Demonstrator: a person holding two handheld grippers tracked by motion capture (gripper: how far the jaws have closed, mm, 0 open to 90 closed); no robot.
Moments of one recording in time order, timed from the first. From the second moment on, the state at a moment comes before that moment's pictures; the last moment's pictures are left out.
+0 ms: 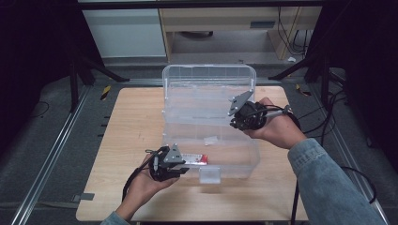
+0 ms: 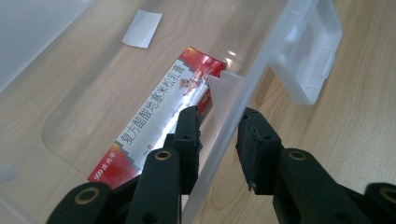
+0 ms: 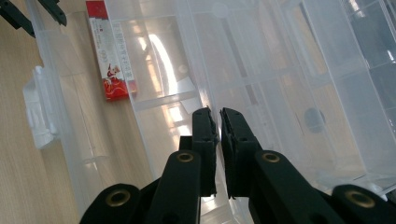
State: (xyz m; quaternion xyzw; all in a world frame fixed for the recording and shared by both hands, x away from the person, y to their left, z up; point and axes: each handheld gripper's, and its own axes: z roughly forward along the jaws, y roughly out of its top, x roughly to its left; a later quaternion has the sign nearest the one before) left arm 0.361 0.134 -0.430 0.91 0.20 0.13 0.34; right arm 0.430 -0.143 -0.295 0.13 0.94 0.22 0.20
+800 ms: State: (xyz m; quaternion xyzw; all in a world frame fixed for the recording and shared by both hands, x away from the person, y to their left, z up) left arm 0.359 0.135 -0.431 0.91 0.20 0.13 0.34; right arm 0.408 -0.149 -0.305 0.13 0.94 0.24 0.20
